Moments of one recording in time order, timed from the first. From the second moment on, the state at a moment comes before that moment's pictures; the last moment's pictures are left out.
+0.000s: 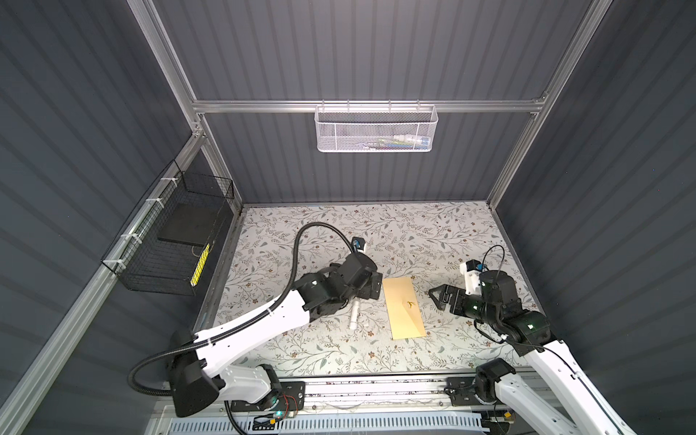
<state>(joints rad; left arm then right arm) -1.01 1.29 1.23 -0.67 -0.42 -0.47 0.32 0.66 0.70 -0.75 -0.21 0.55</state>
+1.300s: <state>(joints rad) -0.38 1.25 1.05 -0.14 -0.23 -0.07 0.01 0.86 0.80 -0.40 -0.07 0.27</state>
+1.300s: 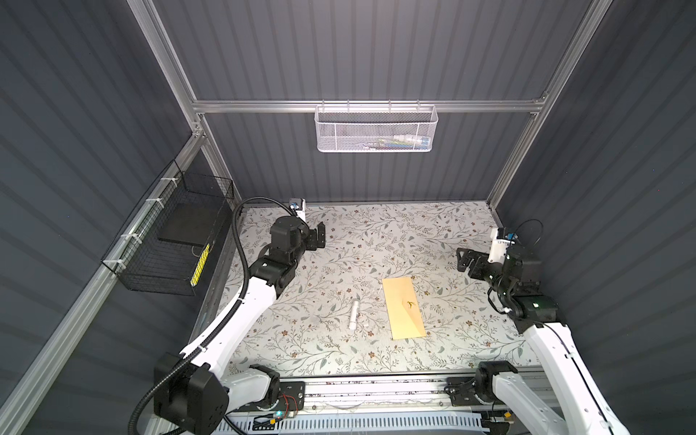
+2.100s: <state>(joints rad) -0.24 1.23 0.64 0.57 -0.17 0.09 -0.13 0.84 0.55 0.37 -0.09 0.07</state>
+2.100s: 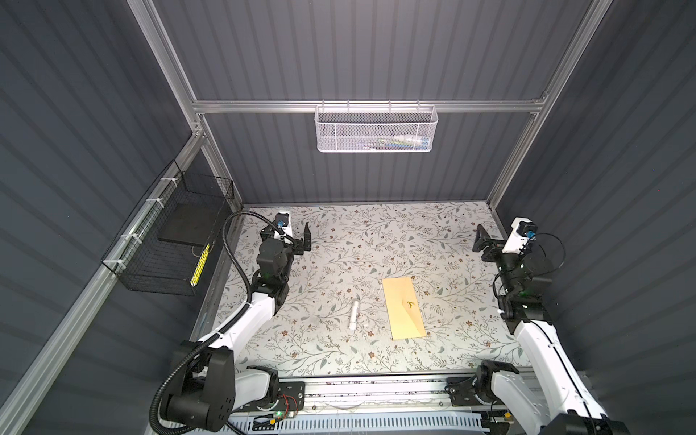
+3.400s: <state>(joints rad) -0.24 1.51 0.20 1.10 -0.22 0.16 -0.02 0.80 0.06 0.62 0.01 0.08</state>
